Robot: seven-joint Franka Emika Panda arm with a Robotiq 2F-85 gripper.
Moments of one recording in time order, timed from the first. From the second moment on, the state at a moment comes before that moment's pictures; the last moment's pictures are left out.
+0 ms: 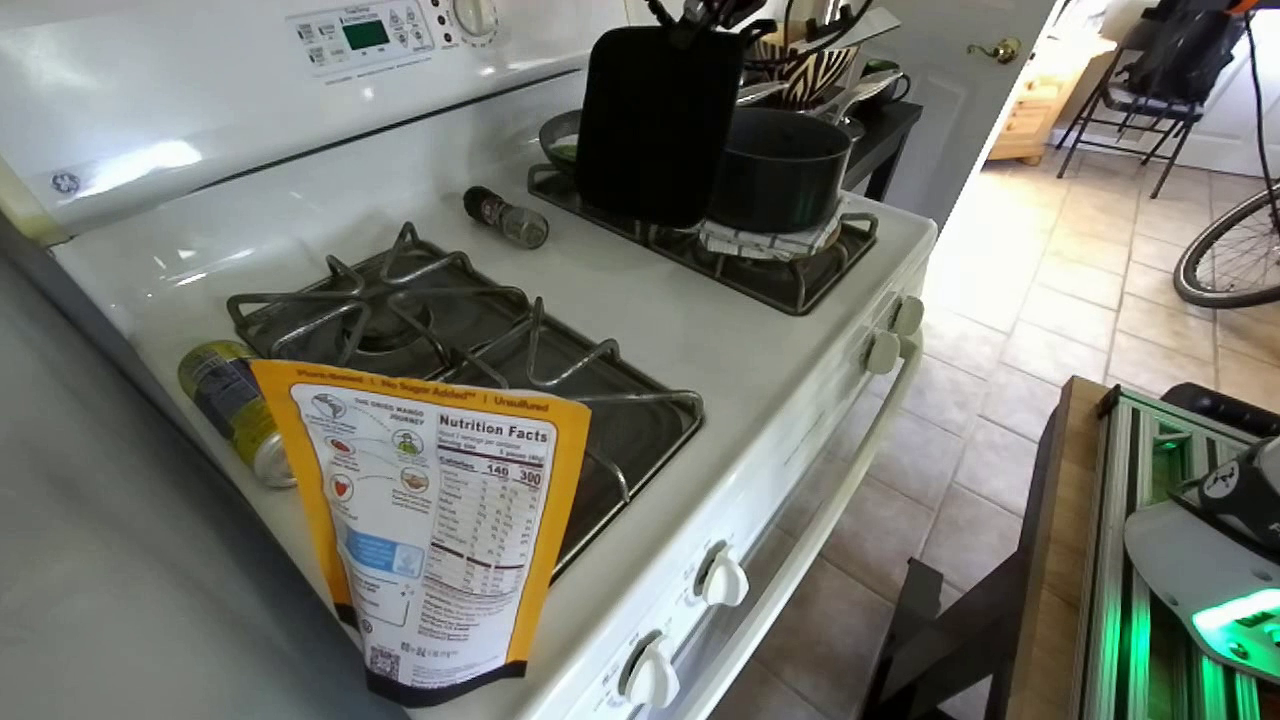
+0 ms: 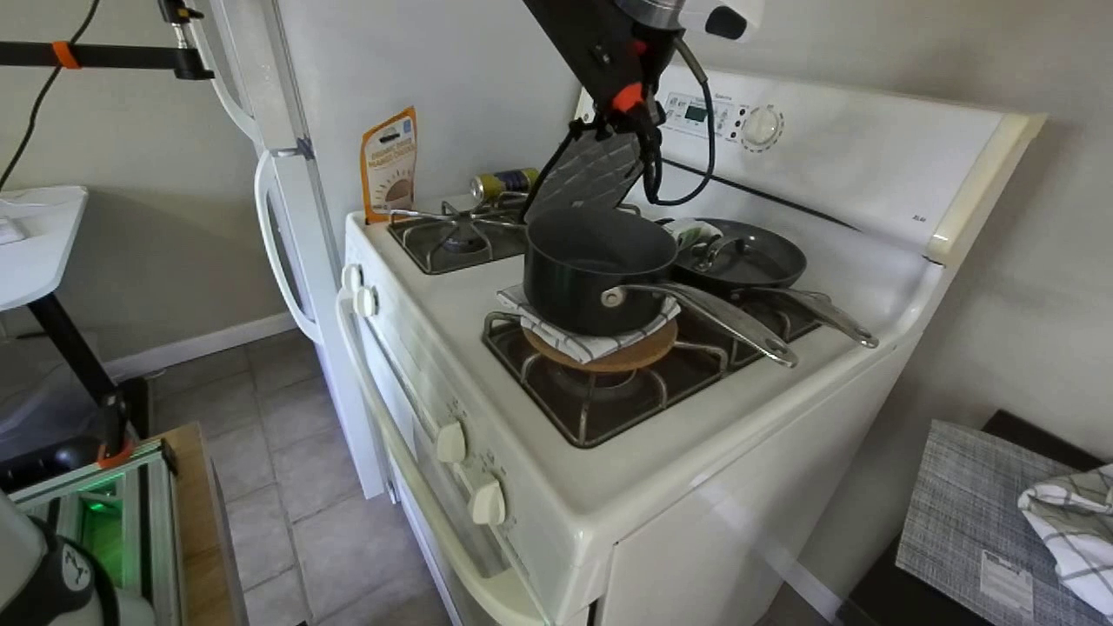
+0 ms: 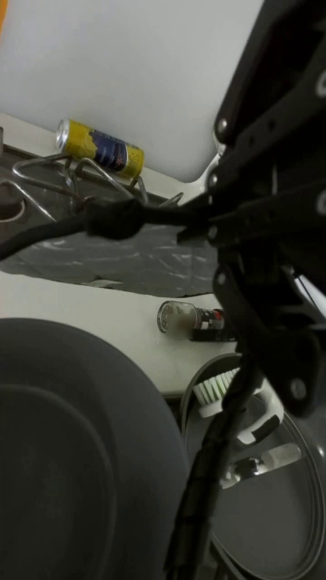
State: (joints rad) arm -0.14 -0.03 -0.01 -1.98 0.75 2.05 -0.46
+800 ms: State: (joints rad) arm -0.11 -0.17 -0.08 -2.03 0.76 2.05 -0.32
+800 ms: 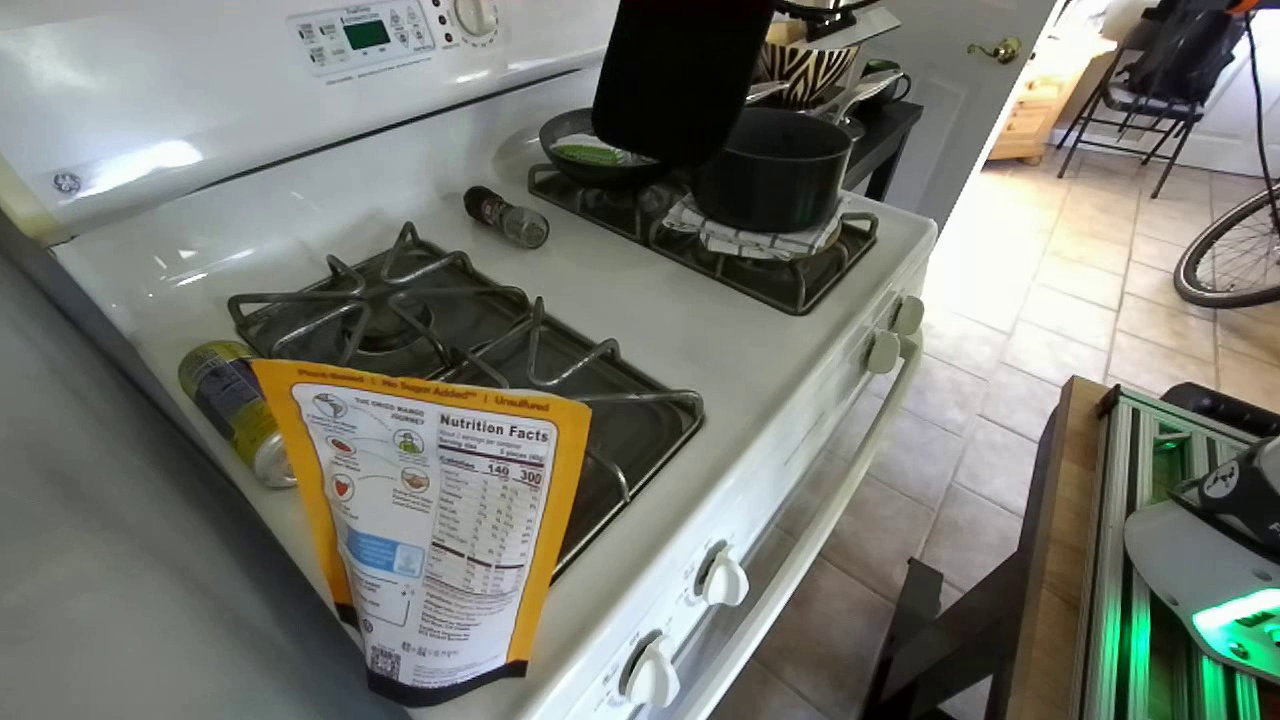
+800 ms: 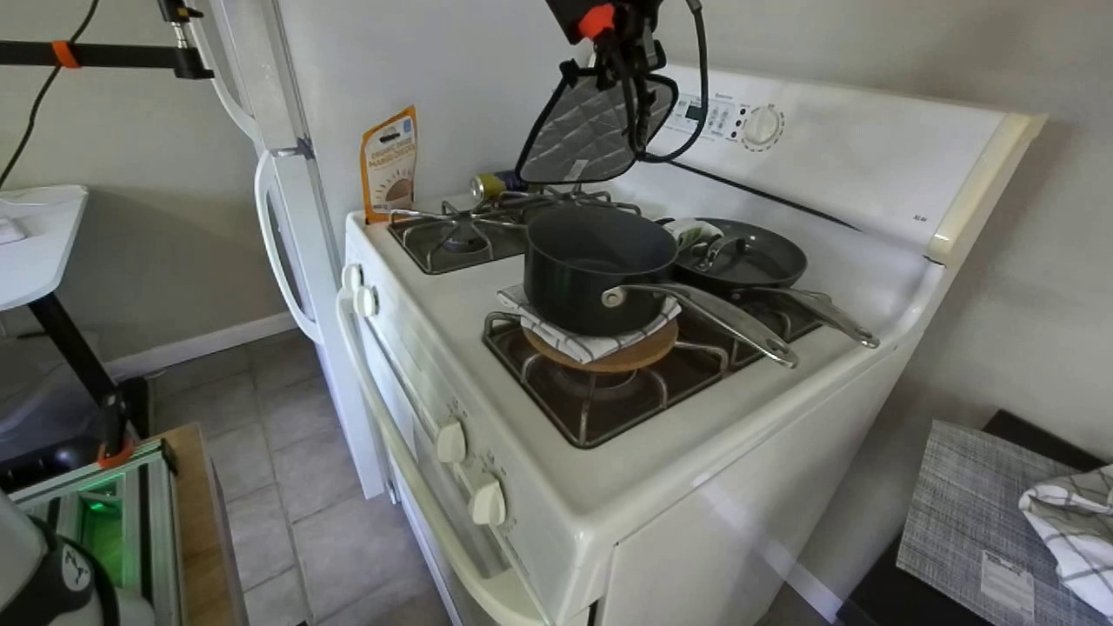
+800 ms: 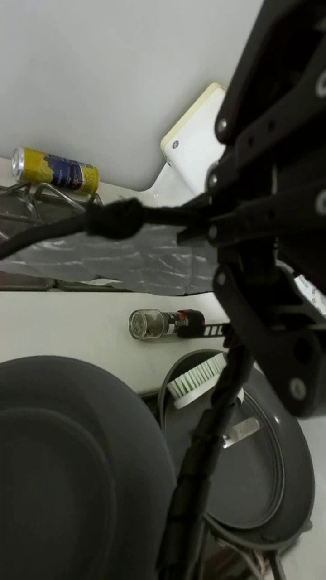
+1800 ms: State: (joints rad) arm -0.16 -0.32 -0.23 -2.30 0.85 2.09 -0.31
